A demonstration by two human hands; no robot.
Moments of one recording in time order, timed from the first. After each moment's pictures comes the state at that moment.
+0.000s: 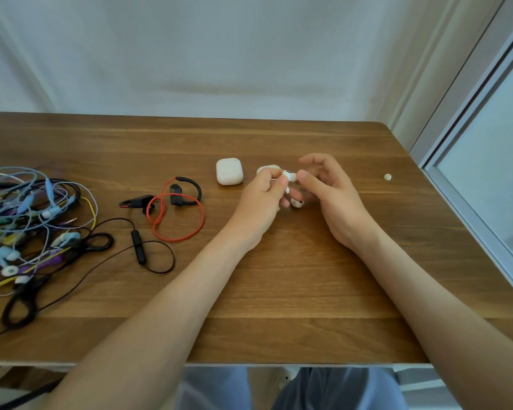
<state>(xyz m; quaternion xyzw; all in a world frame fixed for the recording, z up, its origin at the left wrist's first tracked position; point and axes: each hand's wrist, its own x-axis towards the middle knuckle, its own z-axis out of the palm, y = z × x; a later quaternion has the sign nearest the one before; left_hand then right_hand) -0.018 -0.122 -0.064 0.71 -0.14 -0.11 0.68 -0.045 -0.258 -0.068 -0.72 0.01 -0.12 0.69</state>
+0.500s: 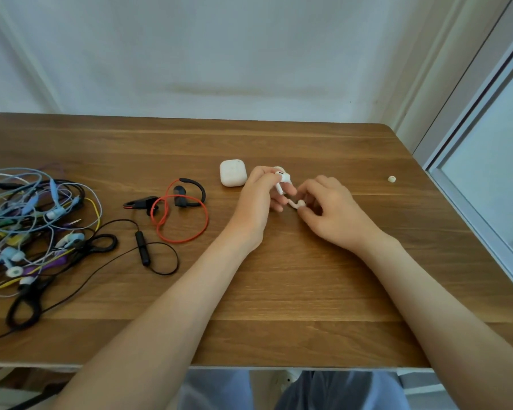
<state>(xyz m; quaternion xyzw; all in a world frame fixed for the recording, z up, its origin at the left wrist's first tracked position) -0.016 -0.119 -0.055 0.62 -0.07 -0.14 0.77 -0.049 -0.268 -0.075 -0.95 -0.09 -0.14 0.25</state>
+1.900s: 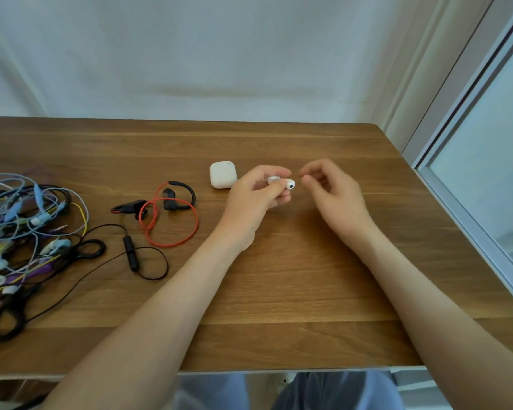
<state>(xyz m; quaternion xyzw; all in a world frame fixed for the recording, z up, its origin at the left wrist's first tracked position) -0.013 -0.121 -0.065 0.63 -0.12 -0.11 0.76 -0.050 -0.265 -0.061 -0.86 0.03 -0.21 0.47</state>
